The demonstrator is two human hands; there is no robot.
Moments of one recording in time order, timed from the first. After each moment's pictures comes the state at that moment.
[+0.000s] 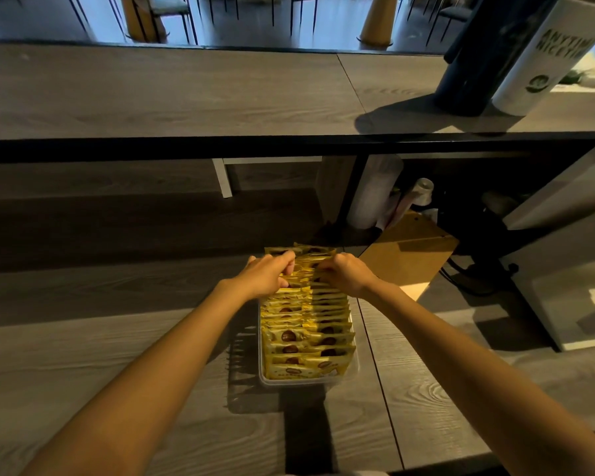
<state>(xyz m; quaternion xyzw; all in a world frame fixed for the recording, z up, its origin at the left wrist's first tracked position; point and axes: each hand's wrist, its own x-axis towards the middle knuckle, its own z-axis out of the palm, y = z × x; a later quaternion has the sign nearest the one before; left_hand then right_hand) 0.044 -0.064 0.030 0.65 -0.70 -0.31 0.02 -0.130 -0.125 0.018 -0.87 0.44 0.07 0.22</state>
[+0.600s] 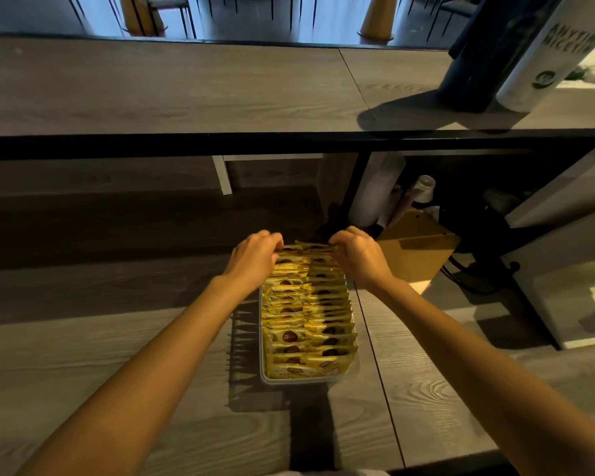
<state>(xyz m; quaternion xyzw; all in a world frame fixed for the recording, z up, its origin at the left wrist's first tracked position) 0.053 -0.066 0.035 0.71 -0.66 -0.18 0.14 -0.138 -0.129 0.029 -0.84 0.49 -0.13 0.16</state>
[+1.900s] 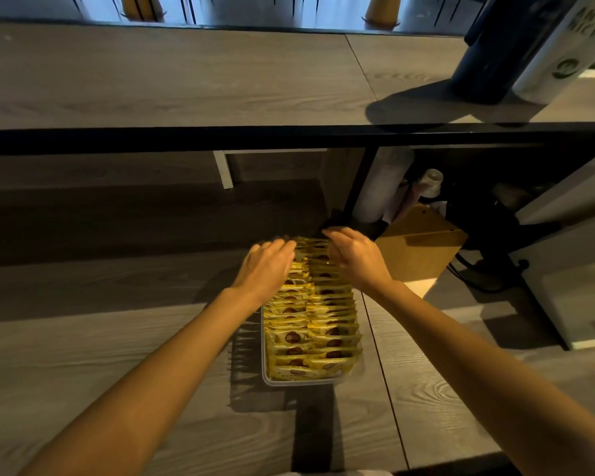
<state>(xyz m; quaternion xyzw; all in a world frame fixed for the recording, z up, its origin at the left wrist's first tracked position) 0.041 -0.062 0.010 0.68 -0.72 -0.10 0.11 -0.130 -0.128 0.018 -0.87 0.46 -0.12 0.13</state>
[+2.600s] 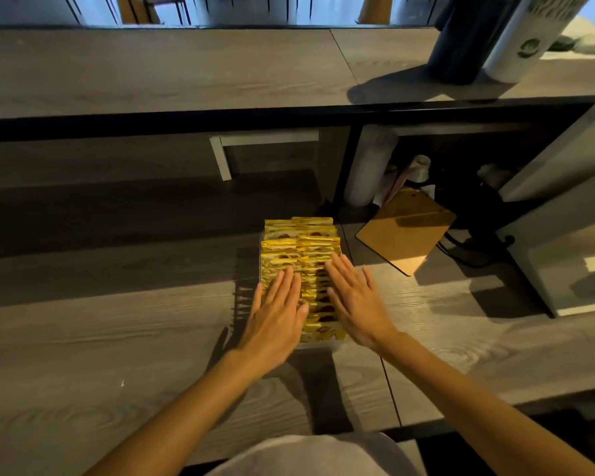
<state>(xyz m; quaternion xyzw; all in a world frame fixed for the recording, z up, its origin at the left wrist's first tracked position) -0.017 0.049 0.007 0.71 -0.67 -0.21 0.02 -0.172 -0.020 -0.009 -0.86 0.46 -0.05 0.20</state>
